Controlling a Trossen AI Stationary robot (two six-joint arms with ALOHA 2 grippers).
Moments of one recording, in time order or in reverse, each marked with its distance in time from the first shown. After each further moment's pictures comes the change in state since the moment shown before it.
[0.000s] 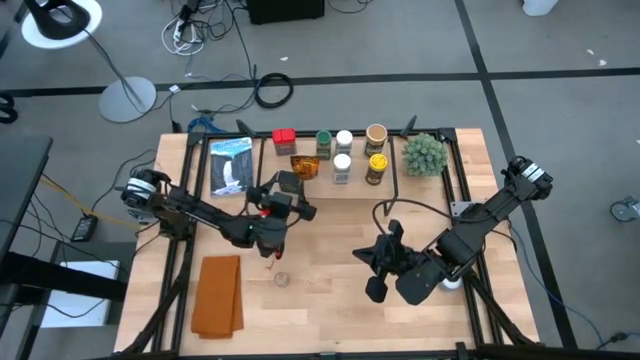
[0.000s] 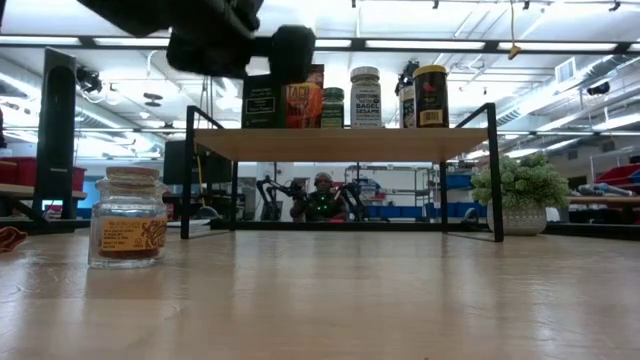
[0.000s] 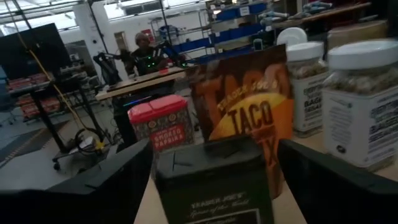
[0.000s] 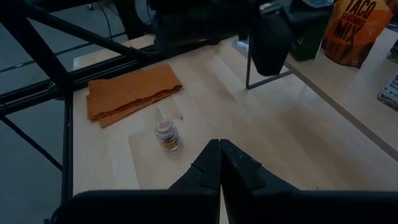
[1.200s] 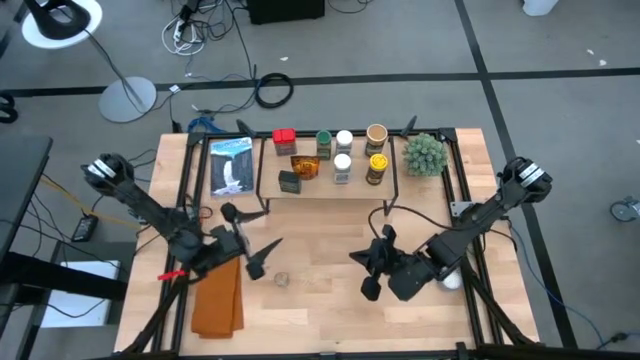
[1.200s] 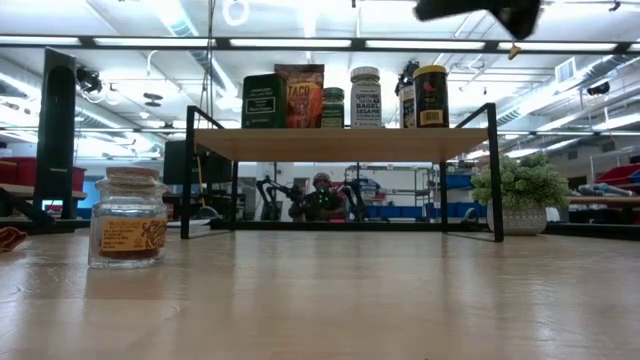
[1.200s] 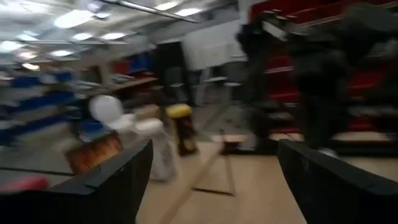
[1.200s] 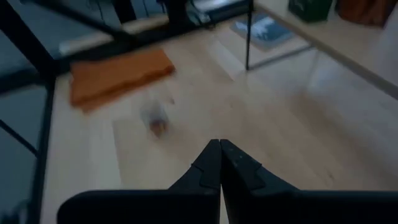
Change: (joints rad) left arm -0.424 -0.447 -0.326 0.291 0.463 0.364; right arm -0.037 0.001 -0.272 0.331 -0.020 -0.048
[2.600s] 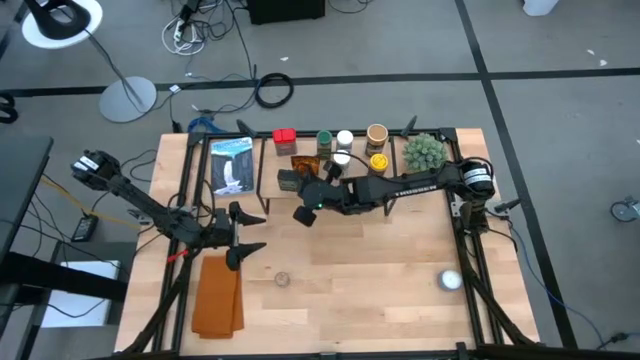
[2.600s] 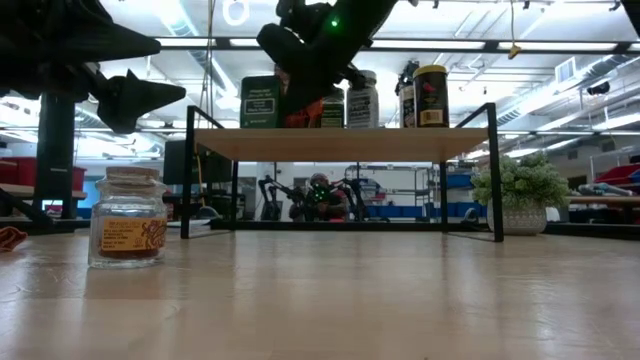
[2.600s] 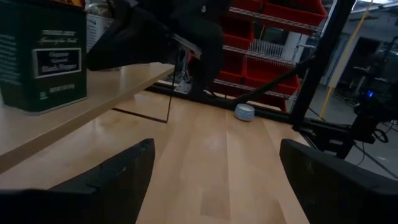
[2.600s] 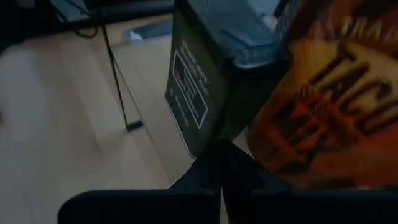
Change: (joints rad) left arm 0.151 -0.295 -0.487 -0.095 0.474 -0.650; right arm -0.587 0.412 0.523 -0.132 -0.236 -0.490
